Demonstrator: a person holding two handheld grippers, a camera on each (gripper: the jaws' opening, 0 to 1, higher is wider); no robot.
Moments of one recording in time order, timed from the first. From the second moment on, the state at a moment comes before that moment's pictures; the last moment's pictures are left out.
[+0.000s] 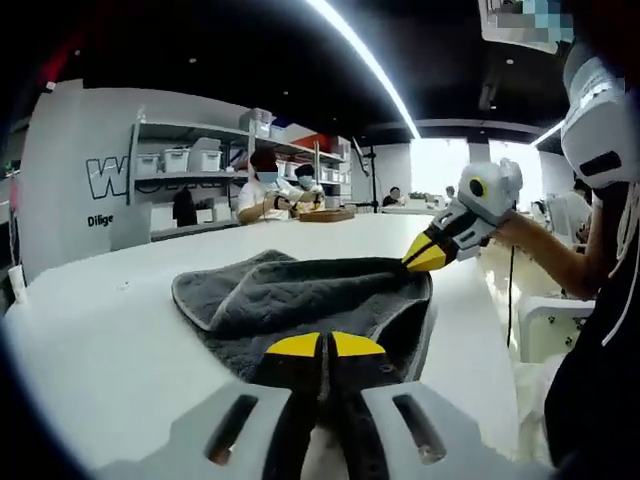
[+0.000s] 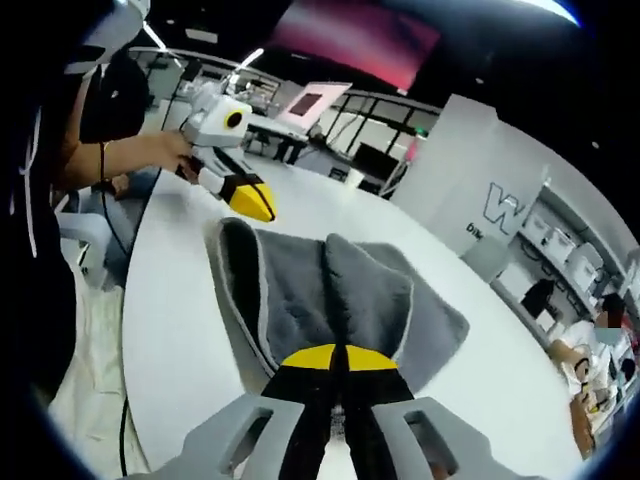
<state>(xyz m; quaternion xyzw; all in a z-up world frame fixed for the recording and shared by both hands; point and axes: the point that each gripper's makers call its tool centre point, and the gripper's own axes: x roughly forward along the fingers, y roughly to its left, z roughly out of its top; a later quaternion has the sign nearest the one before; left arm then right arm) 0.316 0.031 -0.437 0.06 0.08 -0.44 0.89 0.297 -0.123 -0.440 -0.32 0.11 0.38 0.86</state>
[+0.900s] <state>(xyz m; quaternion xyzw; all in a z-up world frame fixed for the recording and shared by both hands) 0.284 0.016 -0.471 0.16 0.14 -0.48 0.85 0.277 -0.133 -0.470 -0.31 0.15 0.38 0.86</state>
